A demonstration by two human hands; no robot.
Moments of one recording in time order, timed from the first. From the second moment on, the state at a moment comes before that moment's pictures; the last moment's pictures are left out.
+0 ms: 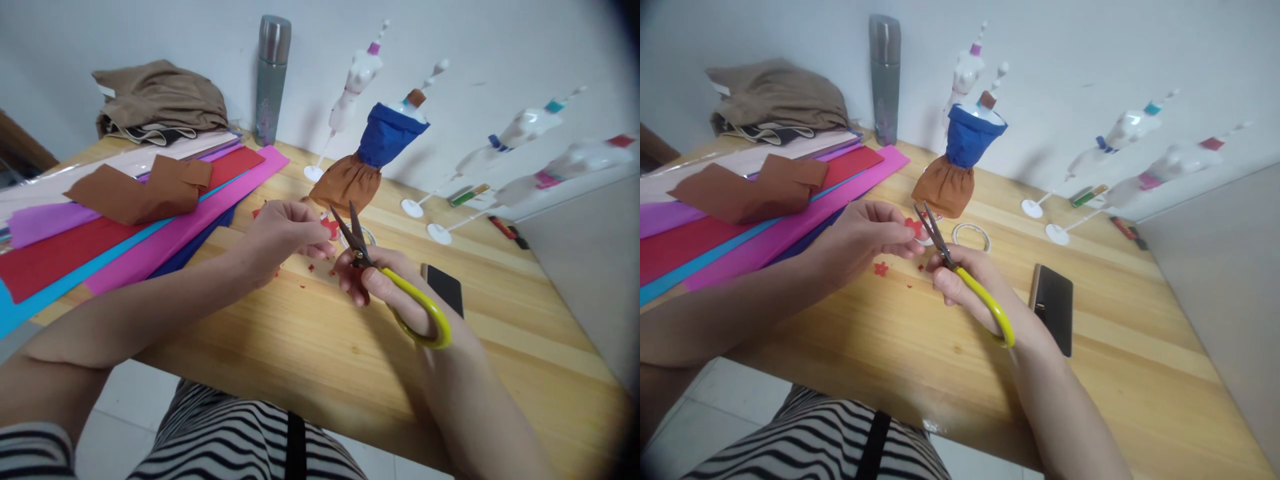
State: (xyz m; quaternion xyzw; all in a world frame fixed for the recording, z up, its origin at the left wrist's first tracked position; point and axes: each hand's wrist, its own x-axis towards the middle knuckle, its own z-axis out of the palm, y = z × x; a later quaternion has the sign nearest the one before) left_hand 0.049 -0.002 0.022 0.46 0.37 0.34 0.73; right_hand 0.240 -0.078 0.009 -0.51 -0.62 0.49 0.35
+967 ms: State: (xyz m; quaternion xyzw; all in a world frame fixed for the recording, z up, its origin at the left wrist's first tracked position) left_hand 0.056 -0.004 0.005 0.61 0.33 0.22 0.68; right_hand 0.223 -0.076 -0.005 -0.54 -0.55 0.40 0.49
